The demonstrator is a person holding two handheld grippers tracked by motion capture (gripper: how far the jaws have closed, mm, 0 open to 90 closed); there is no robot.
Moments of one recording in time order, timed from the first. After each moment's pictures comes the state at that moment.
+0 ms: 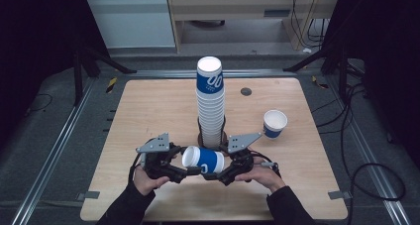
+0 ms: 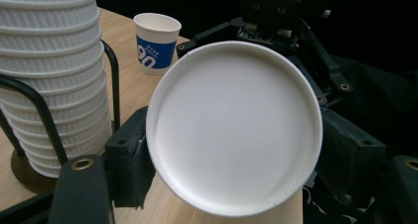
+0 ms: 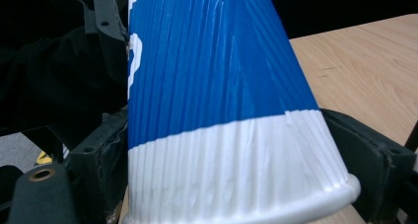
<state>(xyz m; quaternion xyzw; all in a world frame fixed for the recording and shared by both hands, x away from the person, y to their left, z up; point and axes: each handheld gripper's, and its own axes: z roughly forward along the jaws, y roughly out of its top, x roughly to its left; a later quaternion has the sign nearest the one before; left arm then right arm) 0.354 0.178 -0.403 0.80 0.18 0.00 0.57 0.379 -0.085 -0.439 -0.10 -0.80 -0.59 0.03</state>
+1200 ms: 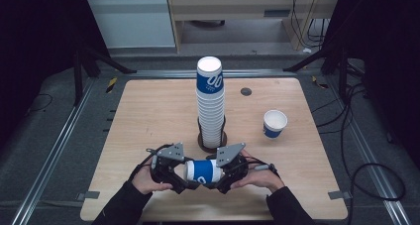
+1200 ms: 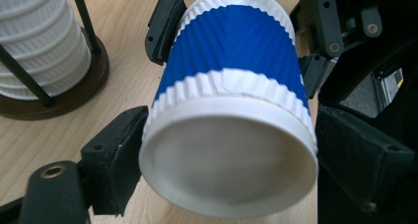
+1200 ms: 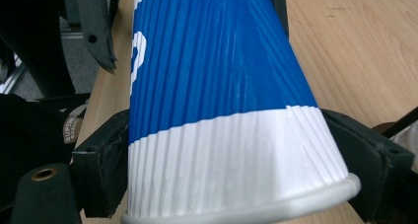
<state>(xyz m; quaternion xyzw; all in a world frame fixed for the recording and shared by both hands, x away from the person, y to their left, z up) 0.361 0.165 -0.431 0.90 0.14 -0.03 0.42 0.370 -0.068 -0.455 -0.03 -0.89 -0.46 -0.04</state>
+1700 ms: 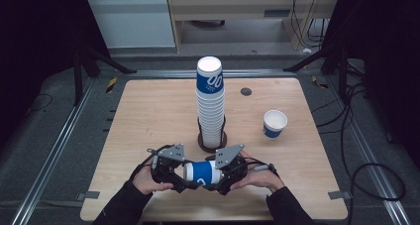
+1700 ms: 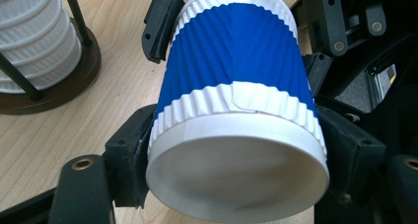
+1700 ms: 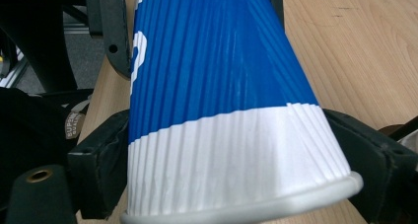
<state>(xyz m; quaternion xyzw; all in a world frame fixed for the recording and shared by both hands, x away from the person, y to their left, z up) 0.362 0.165 -0.433 0.90 0.14 -0.03 0.41 0.368 -0.066 -0.456 -0.02 -0.89 -0.45 -0.04</state>
